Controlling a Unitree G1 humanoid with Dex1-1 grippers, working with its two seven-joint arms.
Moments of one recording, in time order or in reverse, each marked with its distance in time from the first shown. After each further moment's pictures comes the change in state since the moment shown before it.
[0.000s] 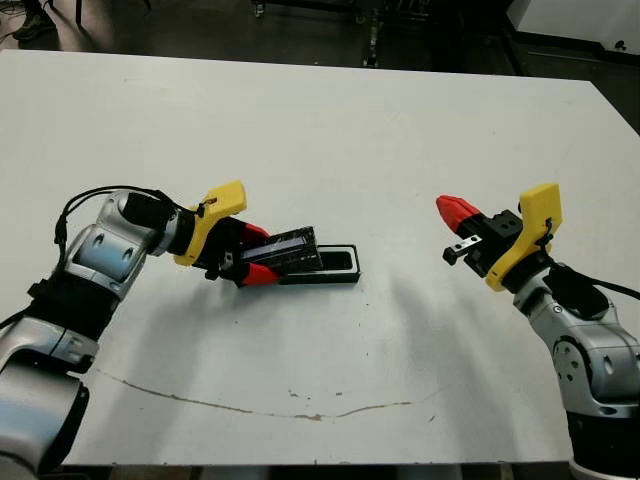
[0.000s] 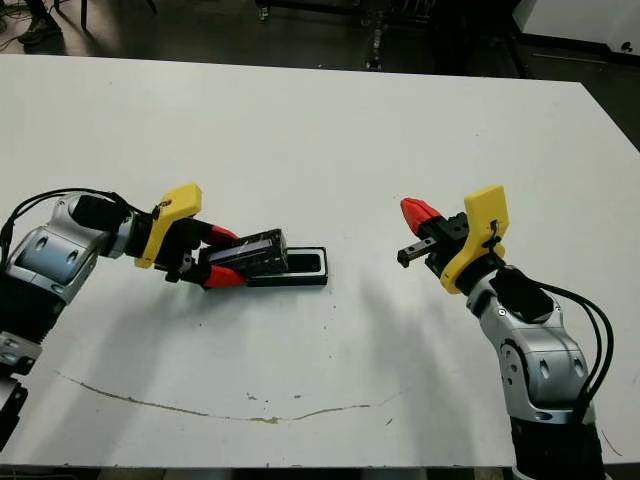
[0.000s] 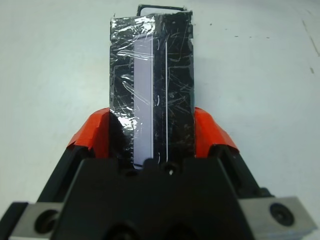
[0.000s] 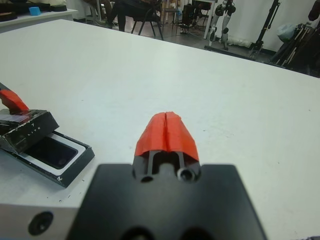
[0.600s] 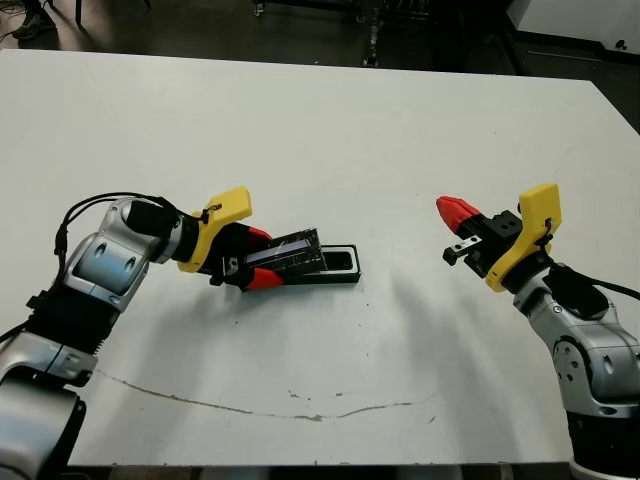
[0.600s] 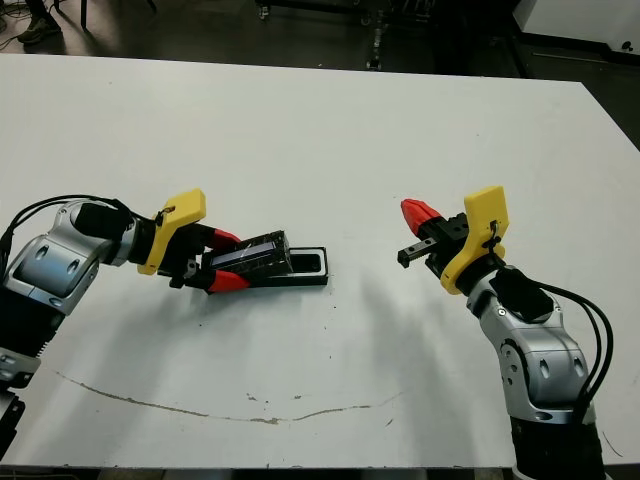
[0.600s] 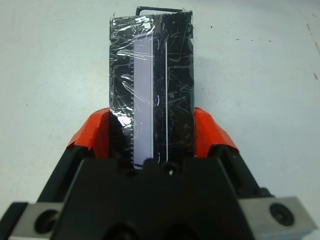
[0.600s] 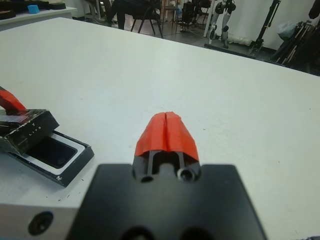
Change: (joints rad) left arm 0.052 0.000 0.004 -0.120 0.006 0.093 0.080; right arm 0.000 -0.001 0.000 0.000 -0.002 0.003 0.000
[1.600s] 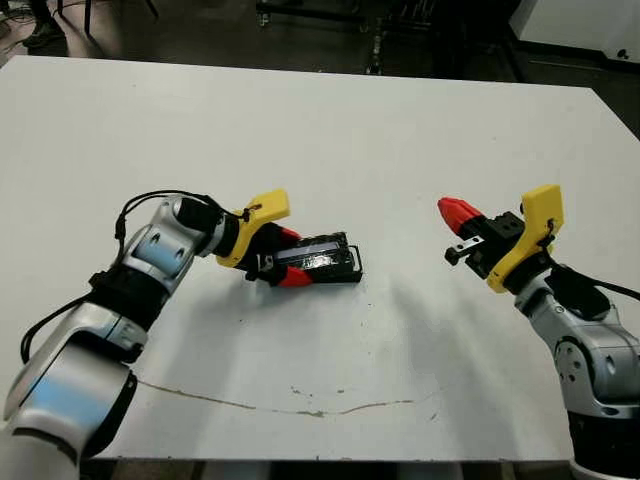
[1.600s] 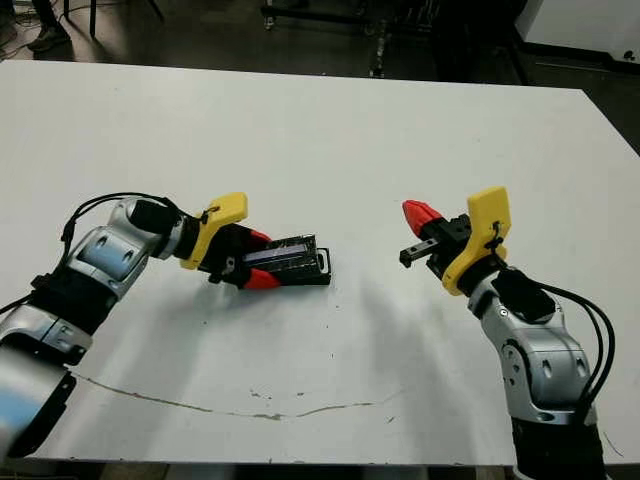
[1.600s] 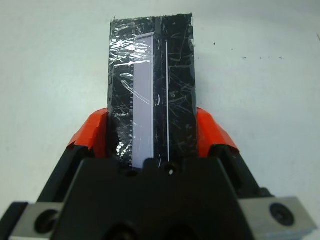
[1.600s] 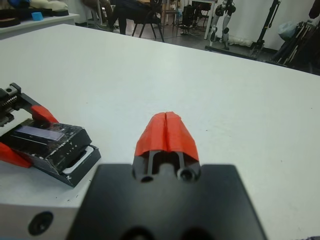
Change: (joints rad) left arm -0.156 -0.187 -0.083 0.327 0.071 -0.129 -0.007; right arm 0.007 0.003 -0.015 0.000 0.022 0.018 -0.004
